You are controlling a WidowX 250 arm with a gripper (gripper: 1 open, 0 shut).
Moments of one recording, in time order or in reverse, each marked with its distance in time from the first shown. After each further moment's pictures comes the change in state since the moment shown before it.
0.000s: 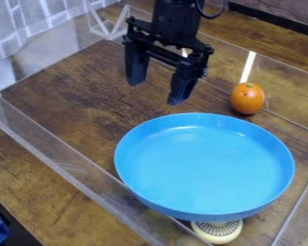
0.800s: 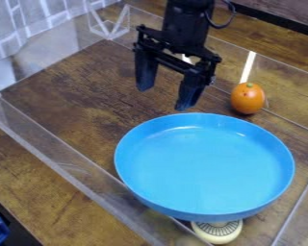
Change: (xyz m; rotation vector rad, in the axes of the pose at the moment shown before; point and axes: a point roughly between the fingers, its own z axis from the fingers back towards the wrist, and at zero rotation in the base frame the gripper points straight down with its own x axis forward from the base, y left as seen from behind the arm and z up) arm 0.010 -0.006 -0.013 0.004 0.035 -0.037
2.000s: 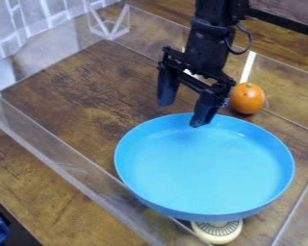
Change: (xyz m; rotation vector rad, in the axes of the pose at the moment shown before) arm 0.029 -0.011 -0.023 0.012 0.060 -0.138
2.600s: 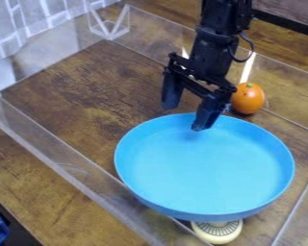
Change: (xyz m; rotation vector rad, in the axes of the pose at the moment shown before) arm 0.012 0.003 -0.010 0.008 0.032 -0.037
